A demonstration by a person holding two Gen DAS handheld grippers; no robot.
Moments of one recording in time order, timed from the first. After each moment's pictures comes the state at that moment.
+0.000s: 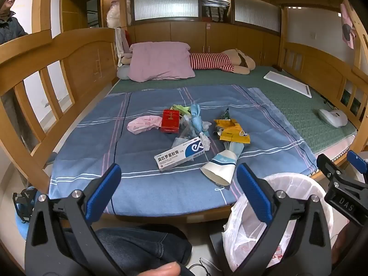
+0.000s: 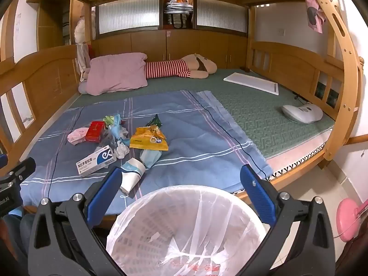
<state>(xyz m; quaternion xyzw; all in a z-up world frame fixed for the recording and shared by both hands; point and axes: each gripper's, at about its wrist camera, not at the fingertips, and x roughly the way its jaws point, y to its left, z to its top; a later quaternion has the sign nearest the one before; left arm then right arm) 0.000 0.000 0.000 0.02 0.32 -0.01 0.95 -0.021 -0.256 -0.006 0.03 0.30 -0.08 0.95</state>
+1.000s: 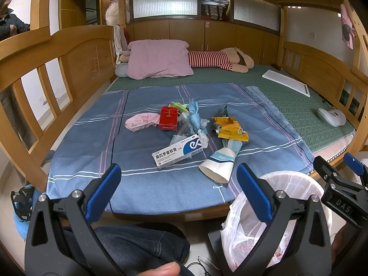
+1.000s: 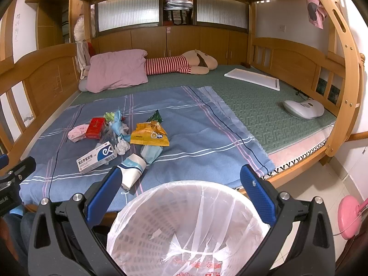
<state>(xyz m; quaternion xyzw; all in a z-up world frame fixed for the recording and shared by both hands) -0.001 -0.005 -0.008 0.02 0.32 -0.01 0.95 -0.020 -0.257 -0.013 0.03 0.30 -0.08 0.95</state>
